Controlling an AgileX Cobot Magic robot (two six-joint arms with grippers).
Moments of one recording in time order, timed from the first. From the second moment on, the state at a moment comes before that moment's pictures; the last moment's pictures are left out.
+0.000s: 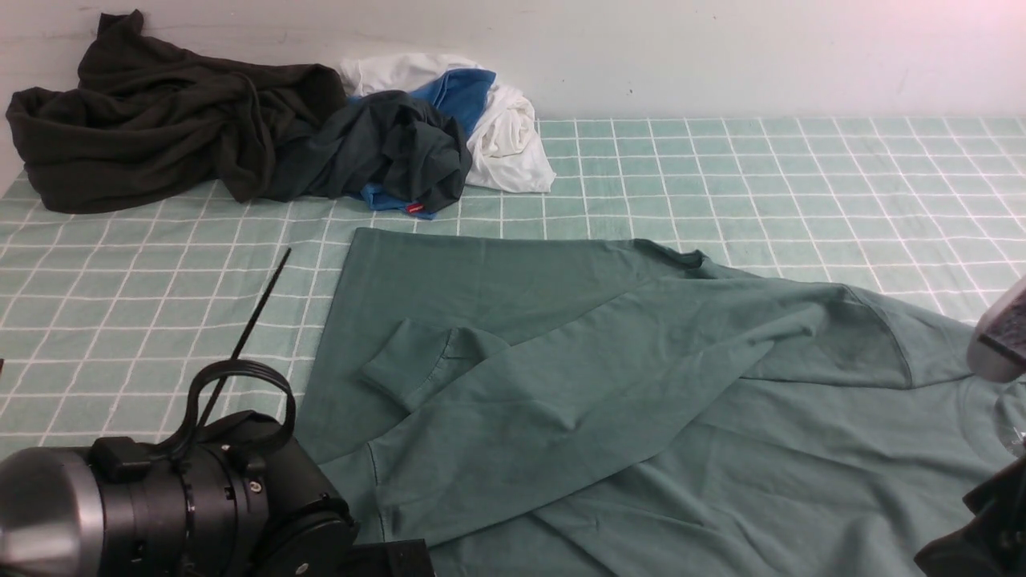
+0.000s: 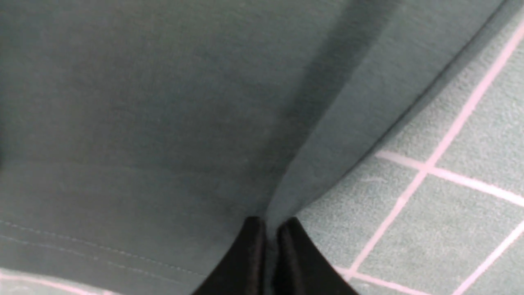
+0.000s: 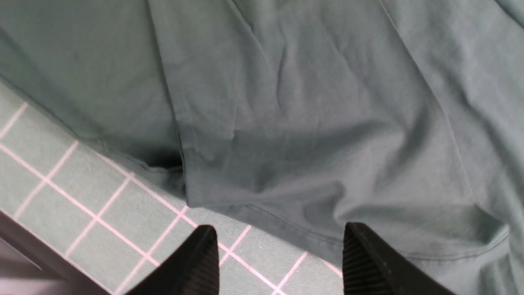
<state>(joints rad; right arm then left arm) 0.49 0.98 -0.87 0.03 1.25 -0.17 -0.75 1.55 -0.68 0.10 0.88 0.35</state>
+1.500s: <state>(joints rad) 0.49 1.37 -0.49 -0.27 0.75 -0.63 -0.75 1.33 -0.68 0.11 1.03 0.25</state>
